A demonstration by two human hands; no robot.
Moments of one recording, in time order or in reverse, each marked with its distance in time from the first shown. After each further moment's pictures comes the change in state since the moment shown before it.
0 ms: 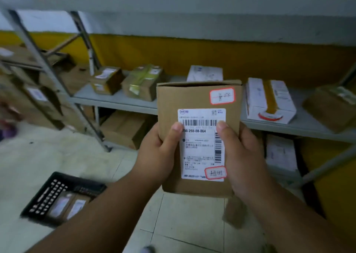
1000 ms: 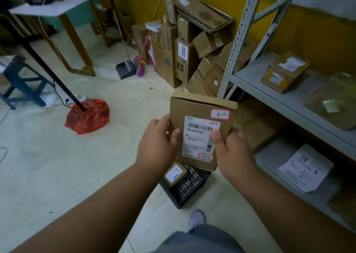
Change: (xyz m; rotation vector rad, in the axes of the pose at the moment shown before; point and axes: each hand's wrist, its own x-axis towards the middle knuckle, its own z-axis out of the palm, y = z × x) left_hand -0.051 -0.118 -0.591 0.735 0.667 -0.395; right_hand 0.020 0.117 0.618 -0.674 -0.609 -0.241
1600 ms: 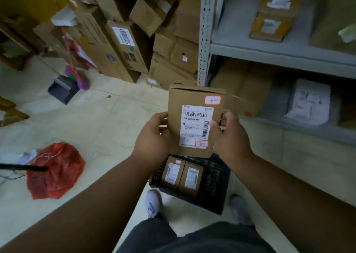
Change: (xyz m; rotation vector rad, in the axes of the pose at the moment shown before) left_hand 0.293 -0.087 0.059 -0.102 -0.533 0.075; right_hand 0.199 0.031 0.149 0.110 0.326 0.540
